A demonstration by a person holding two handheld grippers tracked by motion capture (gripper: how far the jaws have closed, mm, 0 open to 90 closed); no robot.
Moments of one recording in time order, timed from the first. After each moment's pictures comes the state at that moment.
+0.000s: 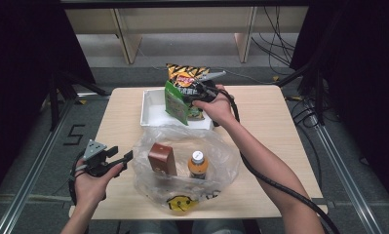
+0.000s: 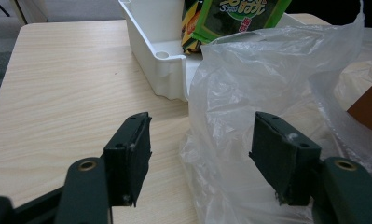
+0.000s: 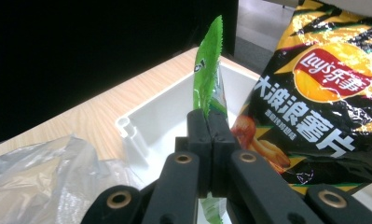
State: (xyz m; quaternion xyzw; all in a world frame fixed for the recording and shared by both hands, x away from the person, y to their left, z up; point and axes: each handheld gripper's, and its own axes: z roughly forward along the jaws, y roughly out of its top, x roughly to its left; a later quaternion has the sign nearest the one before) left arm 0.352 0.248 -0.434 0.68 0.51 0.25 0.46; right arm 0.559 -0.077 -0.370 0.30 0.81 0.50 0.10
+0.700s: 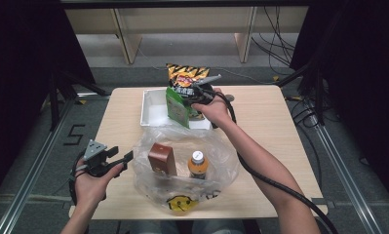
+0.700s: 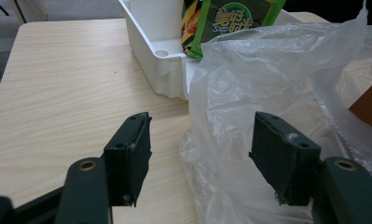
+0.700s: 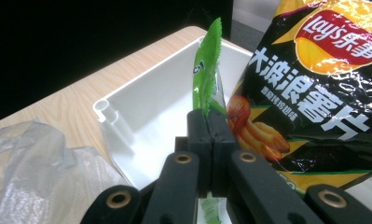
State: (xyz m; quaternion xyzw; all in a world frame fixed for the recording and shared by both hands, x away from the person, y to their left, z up) left arm 0.353 0.248 -0.435 0.68 0.51 0.25 0.46; right arm 0.574 -0.072 -0.394 0.31 0.82 0.47 0.10
